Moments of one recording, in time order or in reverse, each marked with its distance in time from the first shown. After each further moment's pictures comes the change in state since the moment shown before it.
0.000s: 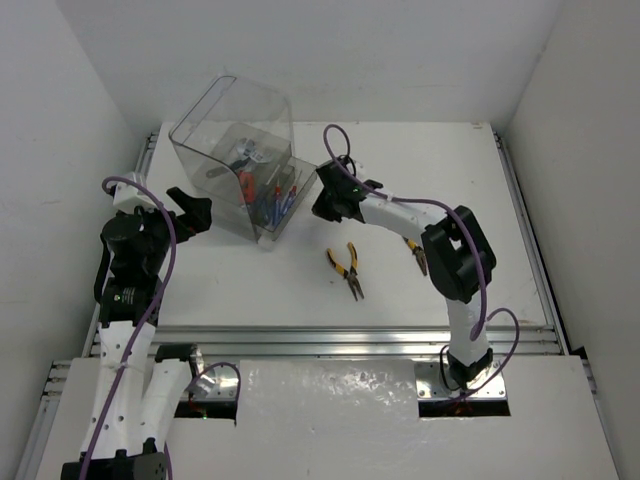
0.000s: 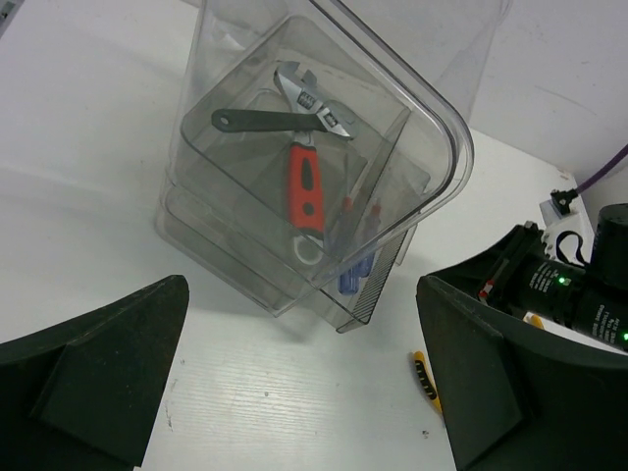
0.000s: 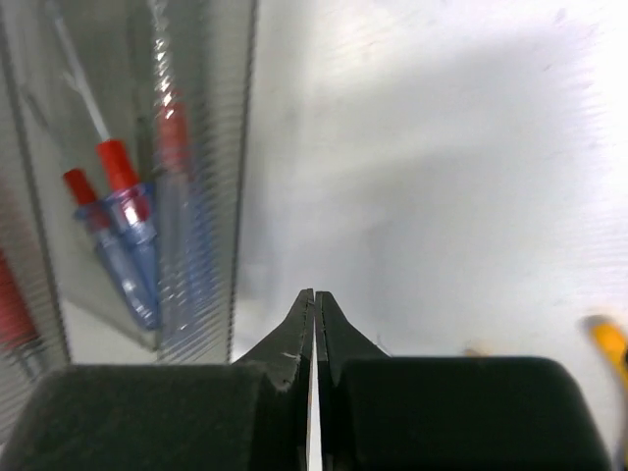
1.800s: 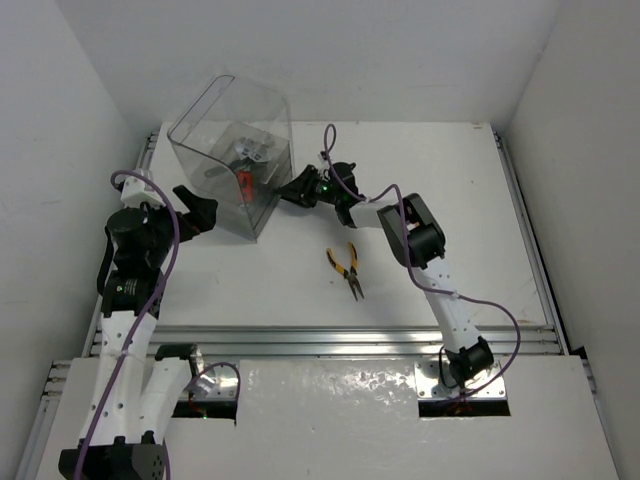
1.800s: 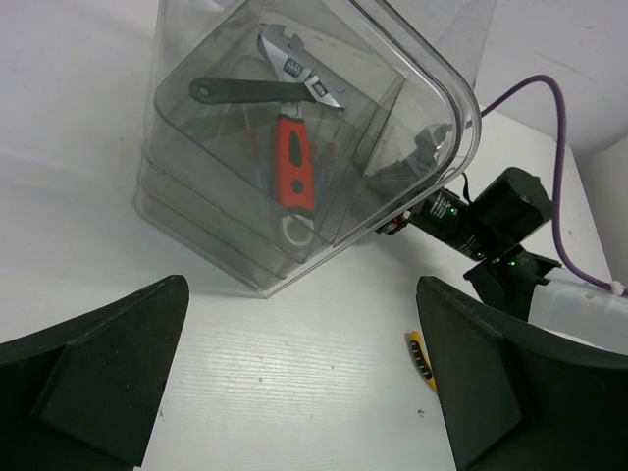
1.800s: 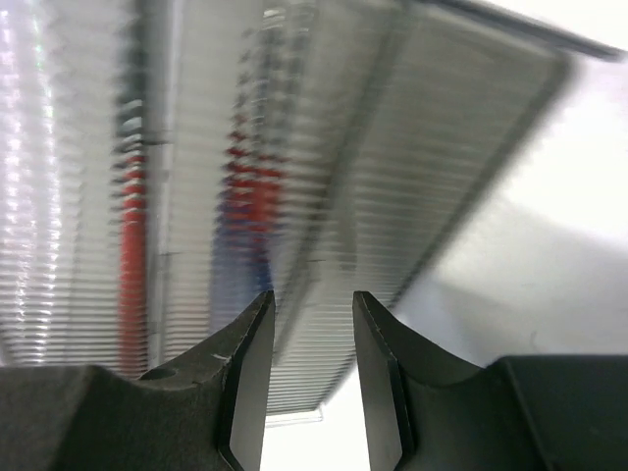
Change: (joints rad) left arm 0.000 0.053 0.000 0.001 0.053 0.000; right arm -0.143 0.565 0.209 1.002 -0.710 0.074
